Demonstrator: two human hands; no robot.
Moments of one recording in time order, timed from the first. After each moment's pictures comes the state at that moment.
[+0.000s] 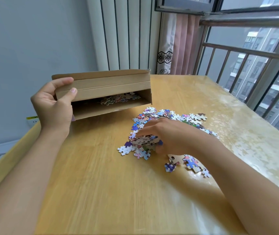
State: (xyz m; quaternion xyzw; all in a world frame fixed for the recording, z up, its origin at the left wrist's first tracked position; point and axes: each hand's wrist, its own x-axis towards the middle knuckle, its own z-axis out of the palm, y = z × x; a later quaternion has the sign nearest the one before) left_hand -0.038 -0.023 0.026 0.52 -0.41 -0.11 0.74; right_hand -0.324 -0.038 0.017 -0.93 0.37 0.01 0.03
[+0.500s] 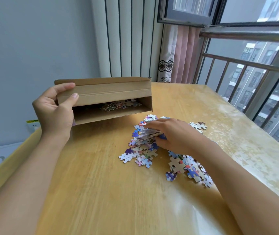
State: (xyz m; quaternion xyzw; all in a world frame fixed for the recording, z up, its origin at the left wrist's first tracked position) left_hand -0.033 -0.023 0.029 0.51 -0.41 -0.10 0.75; right_hand -0.335 -0.059 0.013 -0.91 0.40 -0.09 -0.04
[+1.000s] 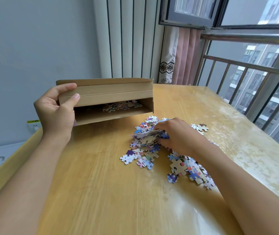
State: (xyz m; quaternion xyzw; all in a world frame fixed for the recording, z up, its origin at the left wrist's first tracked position) left_hand -0.032 -0.021 0.031 0.50 -0.41 -0.10 0.75; right_hand -0.334 -0.063 0.010 -0.88 0.46 -0.10 -0.02
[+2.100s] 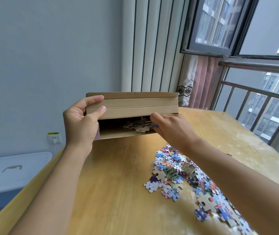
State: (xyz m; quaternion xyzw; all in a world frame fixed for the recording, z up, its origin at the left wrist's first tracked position) left_hand -0.009 -0.024 0.056 0.45 -0.41 -0.17 0.78; right_hand -0.249 -0.114 0.056 -0.88 0.23 -0.32 -0.26
